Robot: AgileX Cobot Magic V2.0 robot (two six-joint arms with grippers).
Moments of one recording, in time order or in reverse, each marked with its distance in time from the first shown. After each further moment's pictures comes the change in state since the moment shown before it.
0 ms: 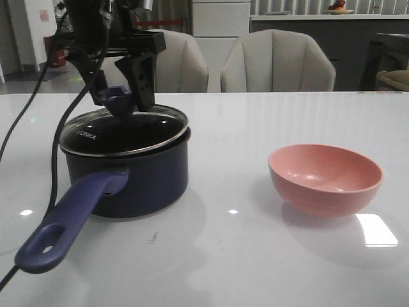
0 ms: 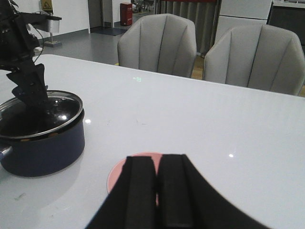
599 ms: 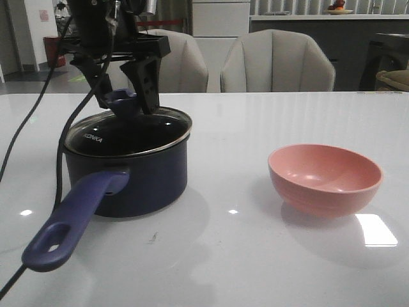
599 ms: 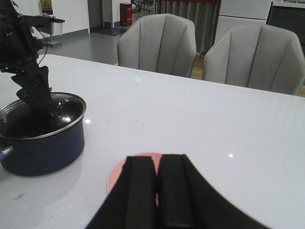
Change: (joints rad) left arm 0.000 0.019 -0.006 -0.009 -0.014 0.000; right arm 0.000 0.000 0.000 0.000 0.000 0.000
